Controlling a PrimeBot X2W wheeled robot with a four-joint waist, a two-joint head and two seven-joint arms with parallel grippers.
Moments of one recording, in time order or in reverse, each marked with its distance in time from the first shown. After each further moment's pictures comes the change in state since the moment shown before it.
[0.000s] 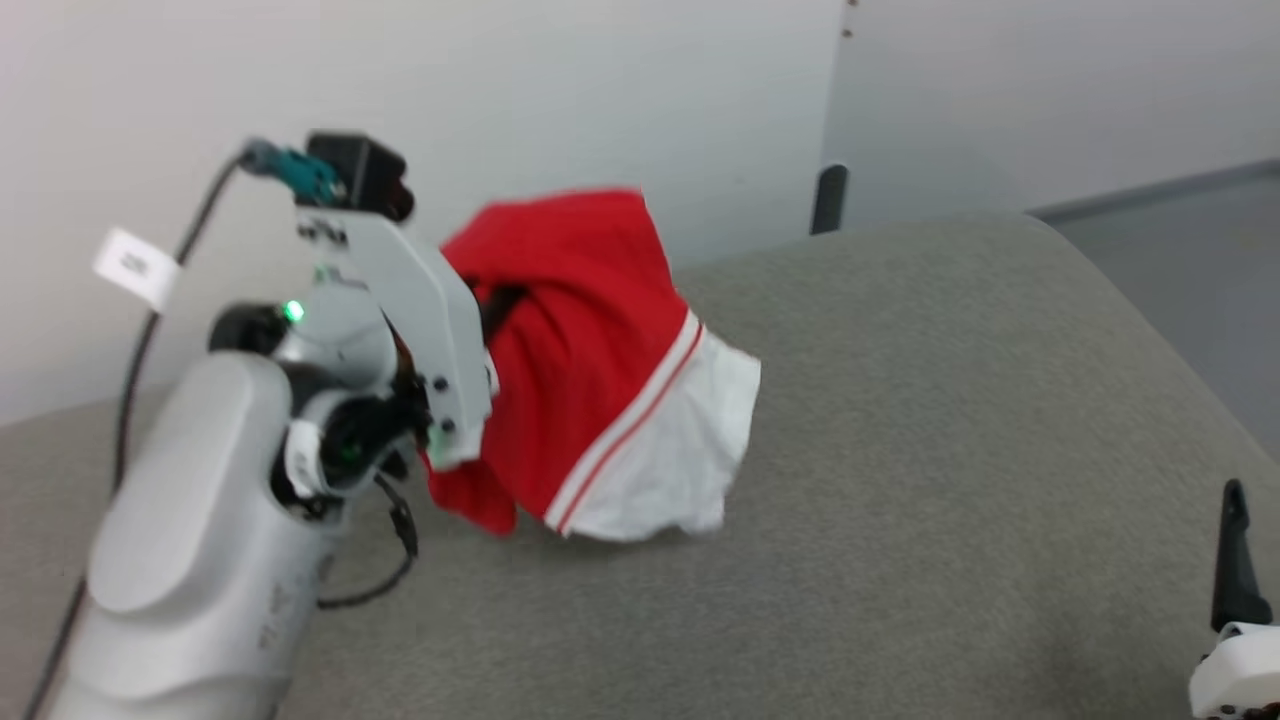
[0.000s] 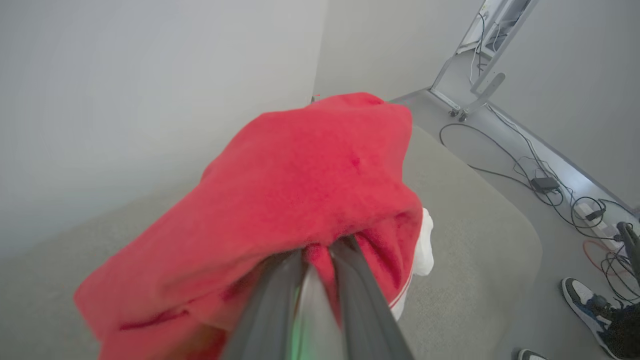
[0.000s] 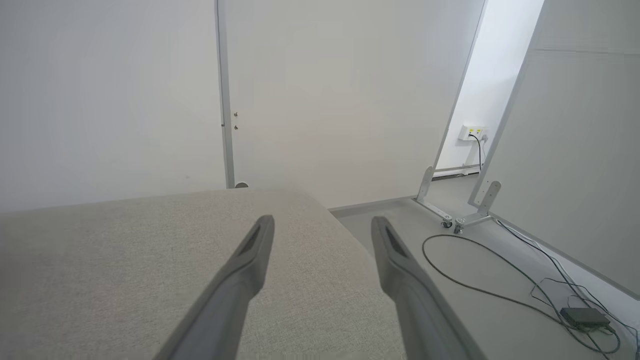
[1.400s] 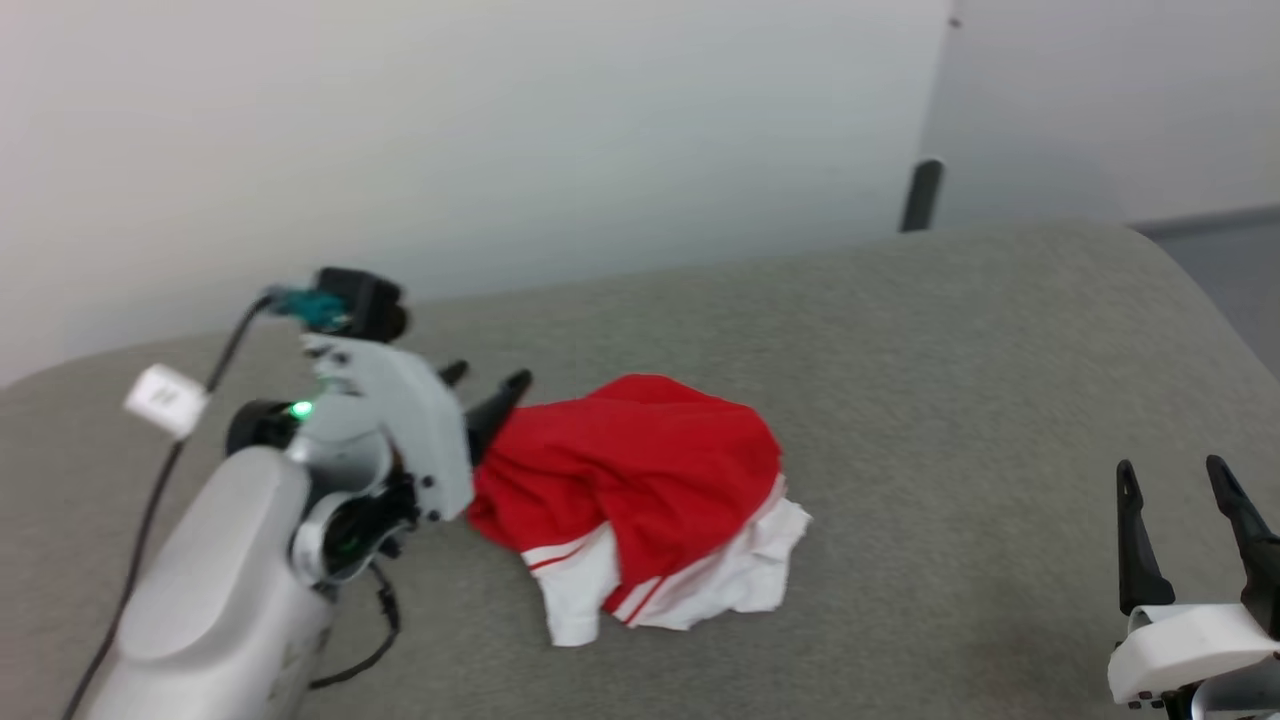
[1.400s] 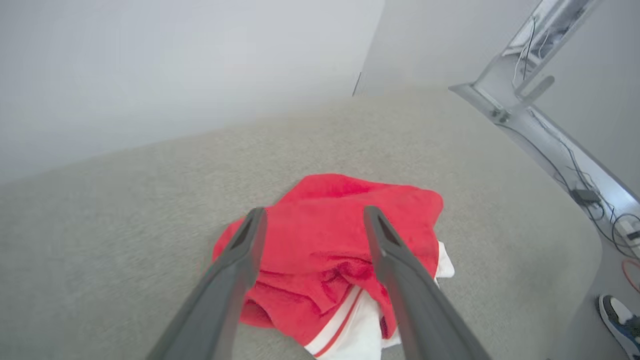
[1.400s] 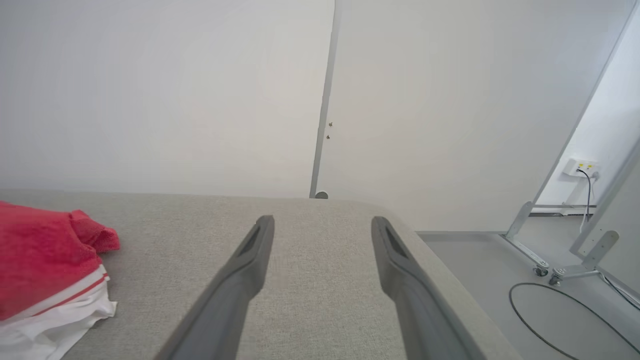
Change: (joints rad) left arm 0.101 0.007 -0.044 0.223 0.001 -0.156 -0.259; right arm -0.043 -0.022 0.155 0.079 0.003 0.000 -0.067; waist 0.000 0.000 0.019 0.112
